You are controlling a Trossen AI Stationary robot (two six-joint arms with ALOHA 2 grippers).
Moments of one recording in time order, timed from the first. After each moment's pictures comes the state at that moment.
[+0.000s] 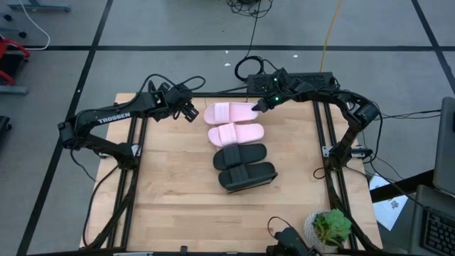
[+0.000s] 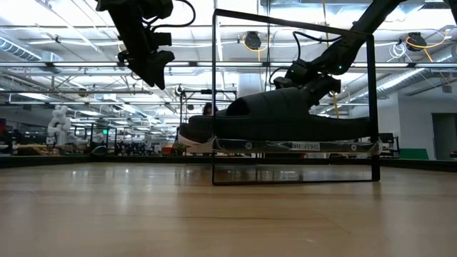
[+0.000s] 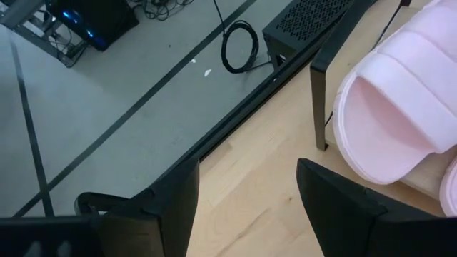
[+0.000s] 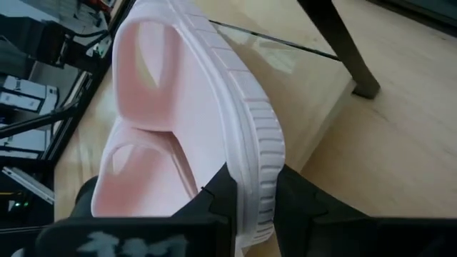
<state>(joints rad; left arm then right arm) 0.44 1.31 1.10 -0.68 -0.52 -0.13 -0.84 1.72 1.03 -0.18 -0.70 0.29</state>
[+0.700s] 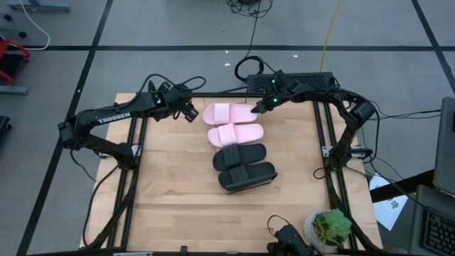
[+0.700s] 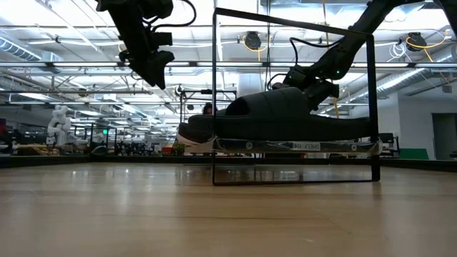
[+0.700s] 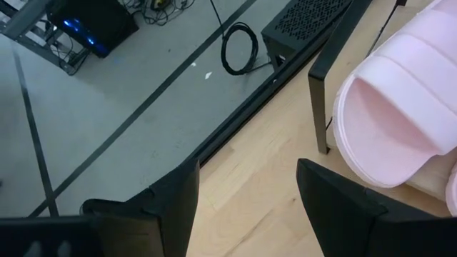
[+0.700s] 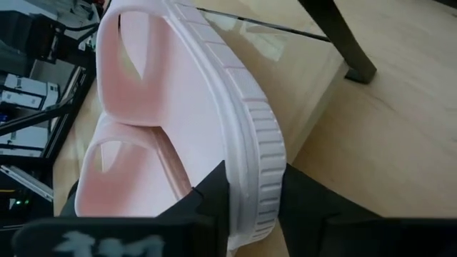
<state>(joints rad) 0.44 1.31 1.10 -0.67 -0.52 -0.09 -0.84 1.77 1.03 -0.17 -0.71 0.29</state>
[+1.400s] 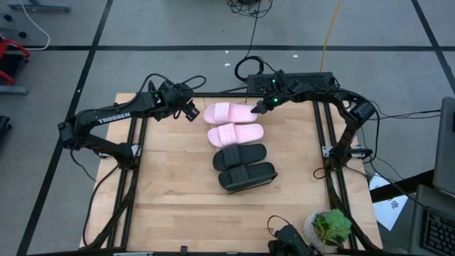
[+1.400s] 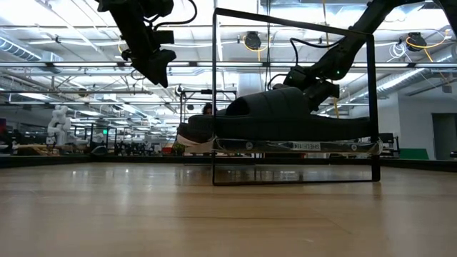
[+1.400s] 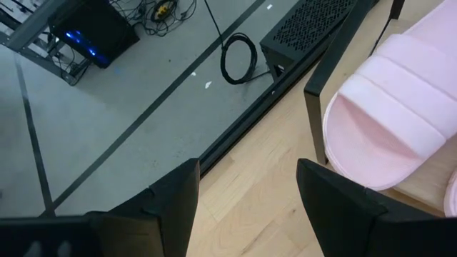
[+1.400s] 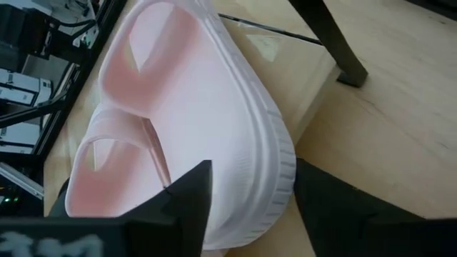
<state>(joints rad) 0.44 1.31 1.10 -0.63 -0.52 -0.05 -0.84 1.77 1.03 -0.17 -0.70 0.26</state>
